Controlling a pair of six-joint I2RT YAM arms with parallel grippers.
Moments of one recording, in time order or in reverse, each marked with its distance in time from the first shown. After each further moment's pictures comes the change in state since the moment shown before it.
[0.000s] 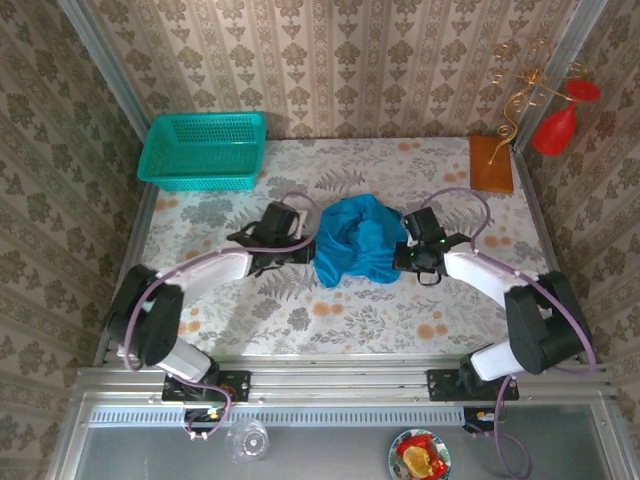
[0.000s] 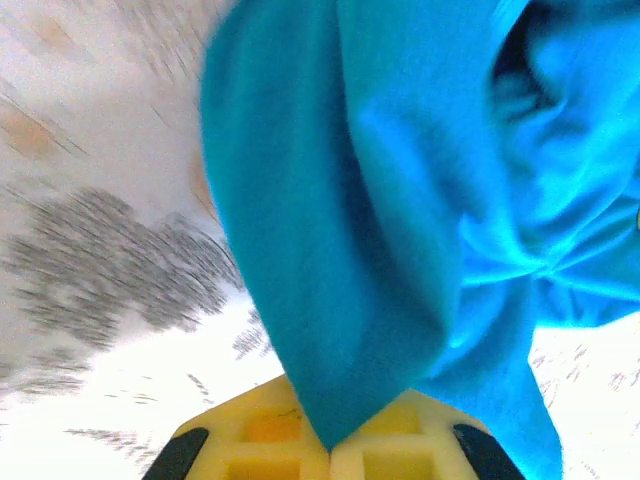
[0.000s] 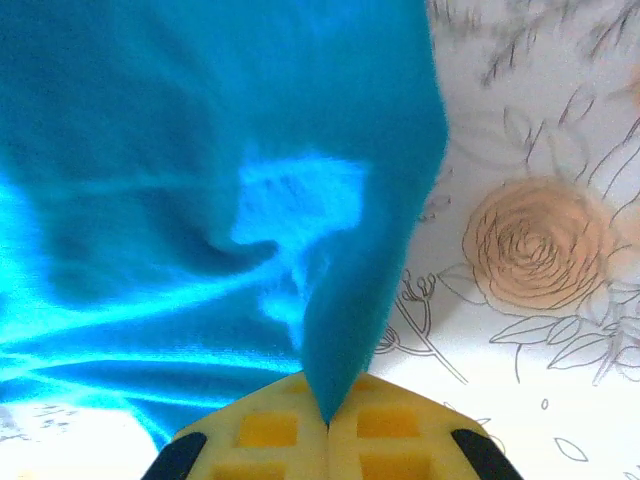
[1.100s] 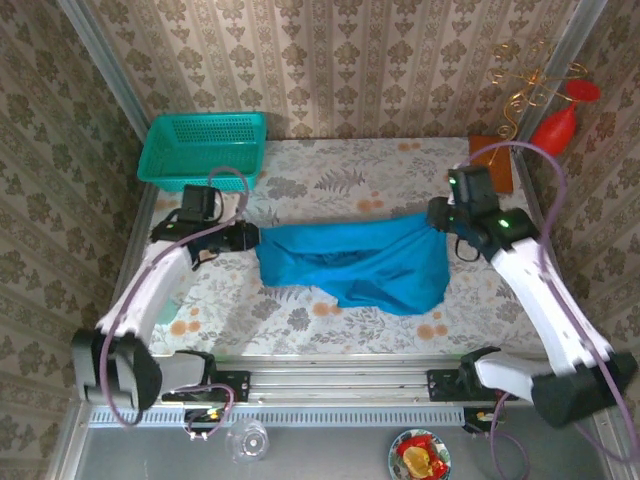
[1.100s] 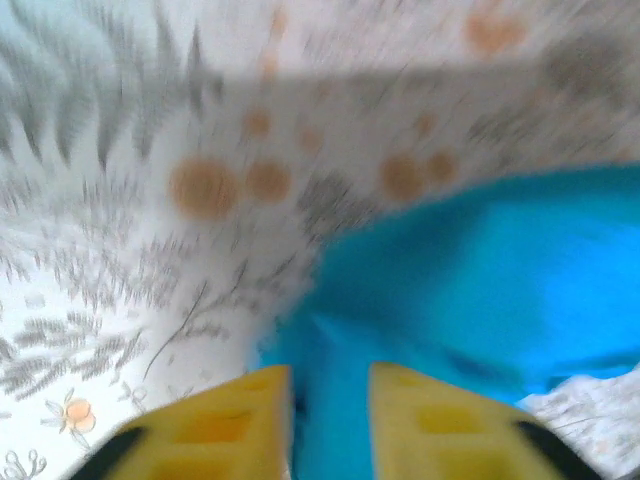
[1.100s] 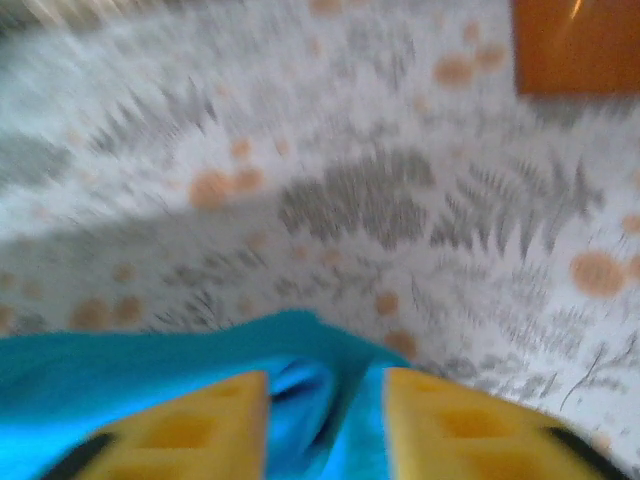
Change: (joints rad) left arm 0.407 -0.207 0.069 -0.465 0.188 0.249; right arm -0.082 -0.201 0.414 -0.458 0.207 -0.120
